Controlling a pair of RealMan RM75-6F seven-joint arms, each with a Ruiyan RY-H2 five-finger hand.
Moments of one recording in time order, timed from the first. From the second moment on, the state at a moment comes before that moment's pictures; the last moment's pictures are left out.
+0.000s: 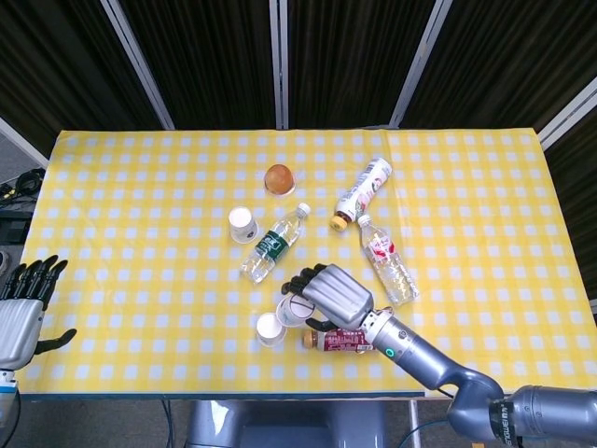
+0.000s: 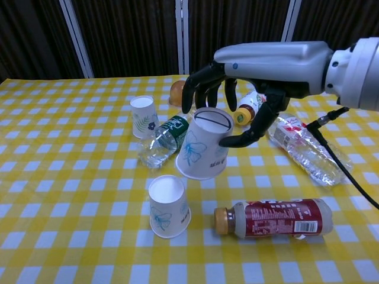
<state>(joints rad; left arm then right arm) -0.09 -1.06 -0.02 -1.80 1.47 1.44 0.21 0.81 -1.28 0.17 -1.90 -1.40 0.88 -0.27</state>
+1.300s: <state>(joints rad) -0.10 -1.04 -0.03 -1.79 1.45 1.44 0.18 0.91 -1.42 0.15 -1.94 -1.19 0.86 -0.57</state>
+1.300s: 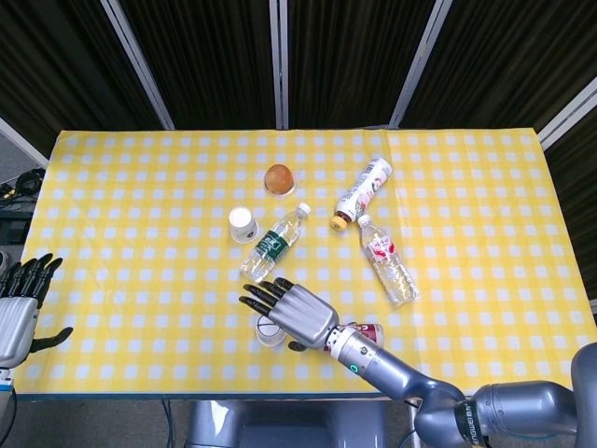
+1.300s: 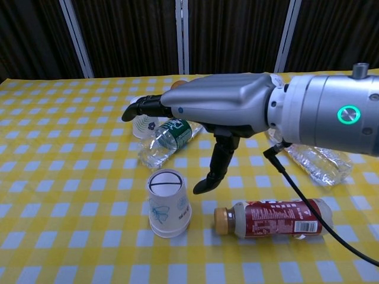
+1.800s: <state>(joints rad) -0.11 -1.05 -0.04 -1.78 1.44 1.43 0.18 0.74 -1.27 0.05 -1.88 -1.47 1.16 -0.50</state>
